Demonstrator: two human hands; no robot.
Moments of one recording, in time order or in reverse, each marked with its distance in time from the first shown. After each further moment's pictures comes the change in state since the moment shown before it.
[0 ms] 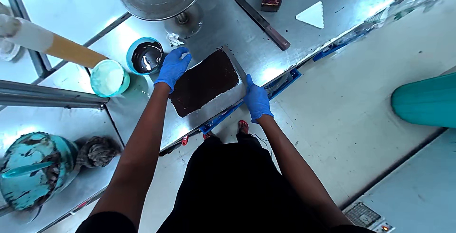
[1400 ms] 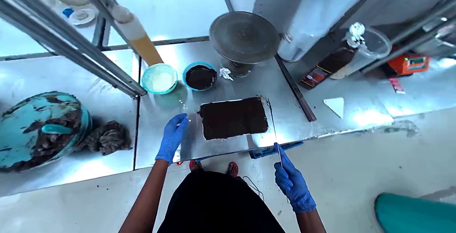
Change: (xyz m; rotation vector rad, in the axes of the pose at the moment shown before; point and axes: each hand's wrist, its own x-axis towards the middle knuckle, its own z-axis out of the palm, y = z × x) left_hand -0.192 -0.129 0.006 -0.574 0.482 -0.271; right_hand -0.050 0.073 -0.004 1.518 -0.838 -0.229
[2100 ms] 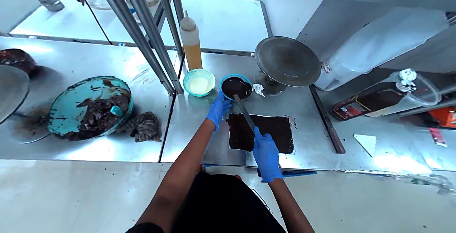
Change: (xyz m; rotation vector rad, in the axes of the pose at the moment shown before) left_hand 0.111 0.047 0.034 -0.718 -0.117 -0.373; right_hand 0.152 0.055 0.163 -2.036 0.435 -0.186
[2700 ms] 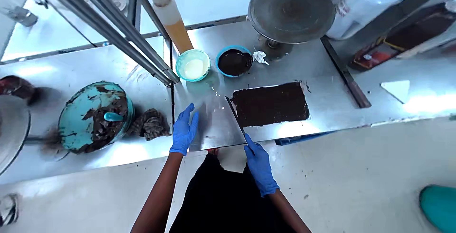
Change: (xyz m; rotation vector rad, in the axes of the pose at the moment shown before) left_hand -0.102 -0.047 -0.167 1.139 0.178 0.538; right_hand -0.115 -0.023 0.086 0.740 -0.034 0.118
